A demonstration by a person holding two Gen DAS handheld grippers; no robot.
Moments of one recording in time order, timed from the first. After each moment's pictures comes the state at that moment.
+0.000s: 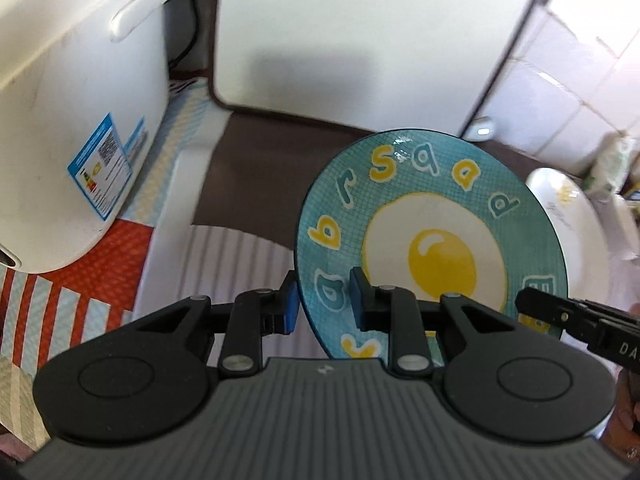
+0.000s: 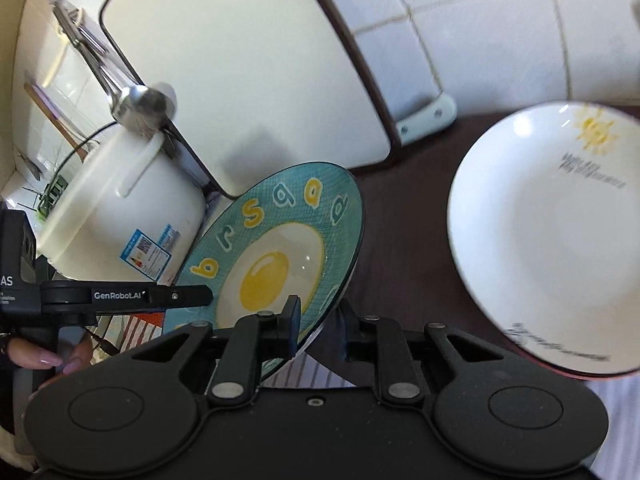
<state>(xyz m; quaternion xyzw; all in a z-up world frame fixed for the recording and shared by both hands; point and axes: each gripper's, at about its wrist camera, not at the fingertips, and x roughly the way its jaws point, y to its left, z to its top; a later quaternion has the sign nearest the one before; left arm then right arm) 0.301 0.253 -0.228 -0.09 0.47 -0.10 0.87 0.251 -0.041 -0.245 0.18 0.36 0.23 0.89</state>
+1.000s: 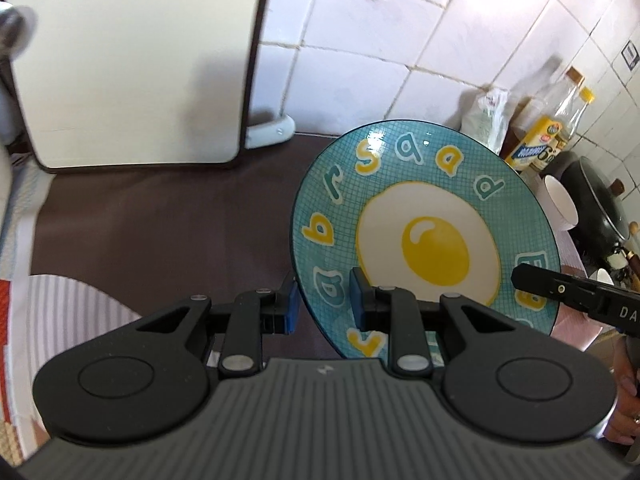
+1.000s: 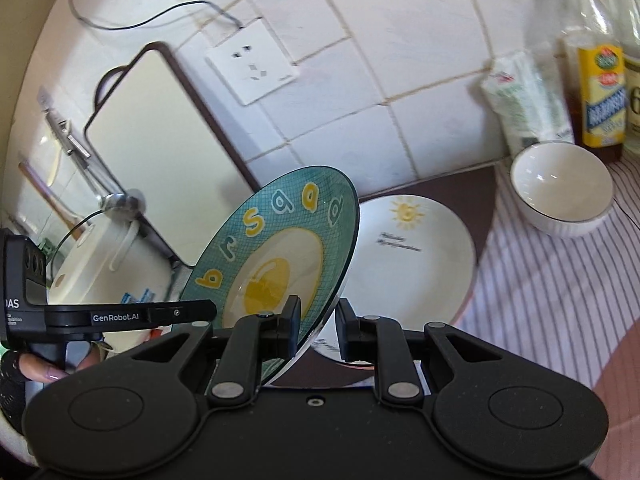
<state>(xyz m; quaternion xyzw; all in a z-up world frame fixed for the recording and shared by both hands) 0.291 0.099 -0.178 -0.05 0.45 -0.22 0.86 0.178 -0.196 -0.182 0.21 0.32 0.14 0.91</state>
